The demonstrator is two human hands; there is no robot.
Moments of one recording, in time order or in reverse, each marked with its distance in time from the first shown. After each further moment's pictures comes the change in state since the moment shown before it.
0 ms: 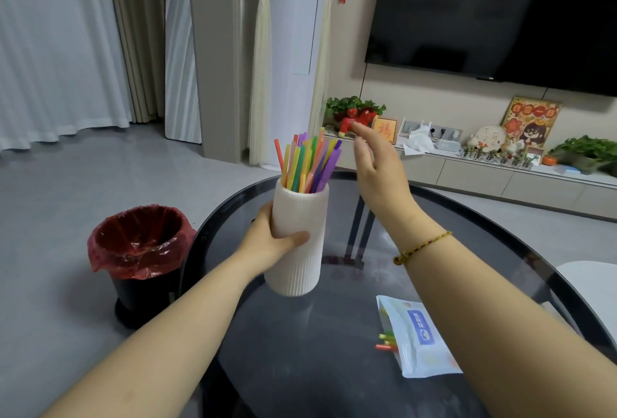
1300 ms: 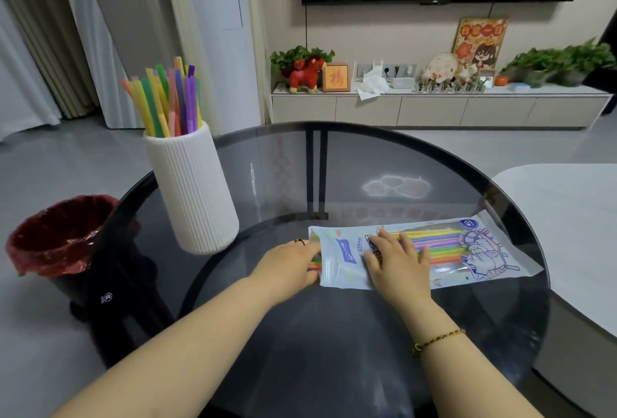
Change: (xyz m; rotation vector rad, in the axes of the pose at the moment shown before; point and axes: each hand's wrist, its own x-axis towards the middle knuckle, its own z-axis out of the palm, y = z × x) left_hand -0.051 -0.033 0.162 0.975 -0.487 0.388; right_hand -0.184 0.184 -0.074 -0.625 -0.299 0.575
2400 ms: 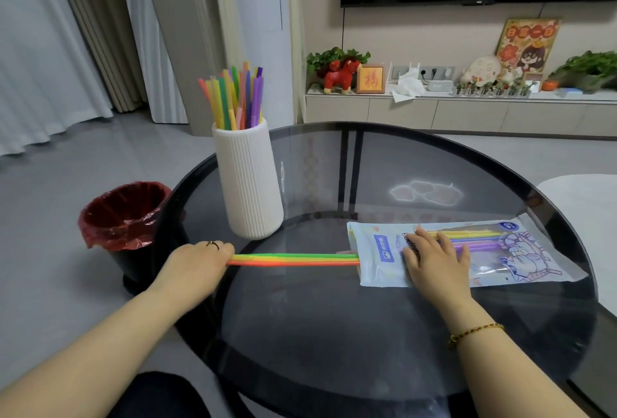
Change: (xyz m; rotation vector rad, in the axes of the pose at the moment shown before) left_hand -0.121 -0.095 -0.051 0.615 0.234 -0.112; right_hand -0.007 0.000 -0.003 -0.051 0.019 -0.017
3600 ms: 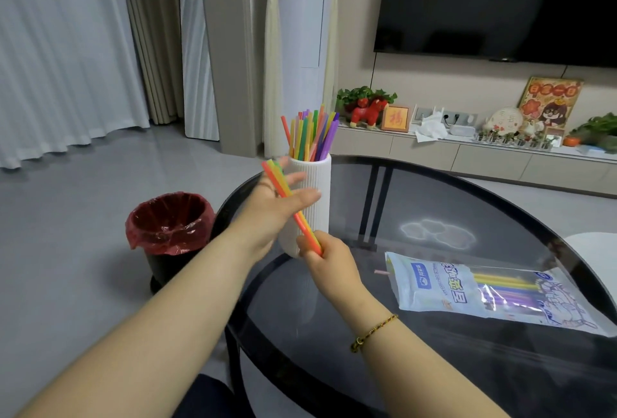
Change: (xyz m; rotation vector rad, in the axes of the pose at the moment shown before) left_hand 0.026 -0.020 -0.100 -1.868 0.286 -0.394; right_hand -0.056 -0.210 -0.009 0.723 -0.142 -0.401
